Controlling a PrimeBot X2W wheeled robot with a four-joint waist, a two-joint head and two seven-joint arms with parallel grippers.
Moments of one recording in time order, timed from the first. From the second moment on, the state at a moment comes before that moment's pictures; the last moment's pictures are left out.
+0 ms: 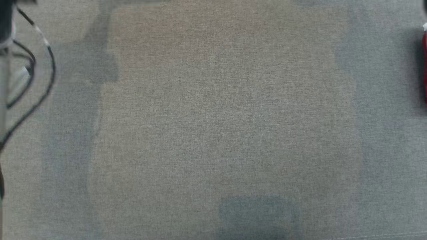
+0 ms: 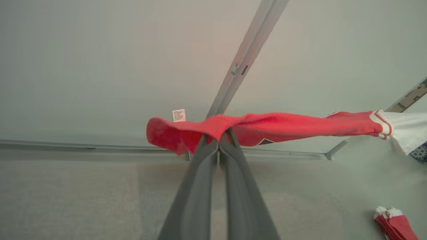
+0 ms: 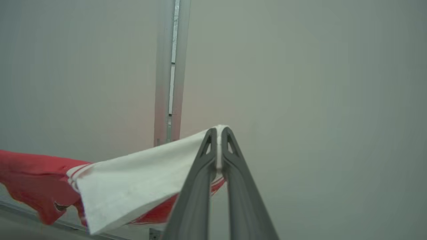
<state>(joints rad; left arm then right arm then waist) -1.28 0.44 -0.46 0.58 -1.04 -0.13 0.16 -1.27 -0.30 0.08 0.59 0.15 0.13 -0.26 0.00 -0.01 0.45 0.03</state>
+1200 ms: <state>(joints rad) -0.11 0.41 -0.77 0.59 -1.44 -0.13 -0.24 0.14 -0.27 0.08 0.39 0.43 0.13 -0.26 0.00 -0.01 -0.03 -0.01</state>
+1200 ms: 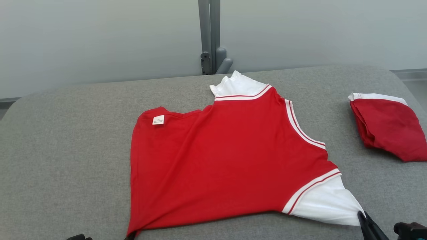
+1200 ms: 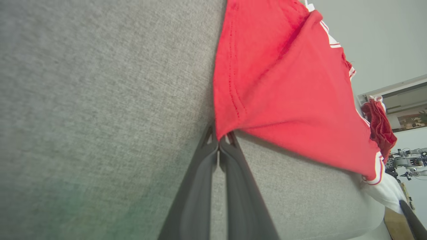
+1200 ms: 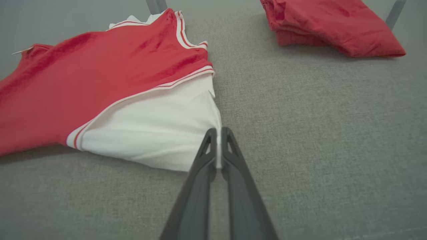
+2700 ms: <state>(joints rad) -0.63 0.33 -0.65 0.51 -1.24 -0.13 -0.26 -0.68 -0.26 0.01 0.62 0.22 0.13 -0.26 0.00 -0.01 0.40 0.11</state>
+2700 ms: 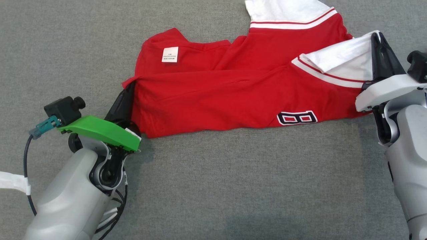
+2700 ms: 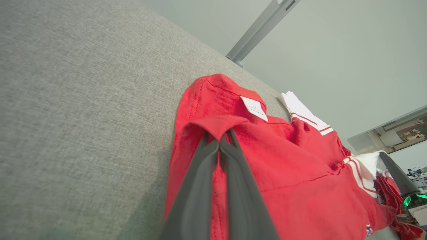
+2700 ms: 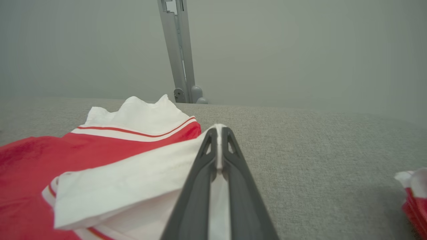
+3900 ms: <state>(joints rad) -0.34 0.11 -0.23 0.46 -0.74 -0.13 -0.26 -0.36 -0.17 -0.09 0.46 0.31 0.13 -0.26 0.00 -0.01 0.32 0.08</state>
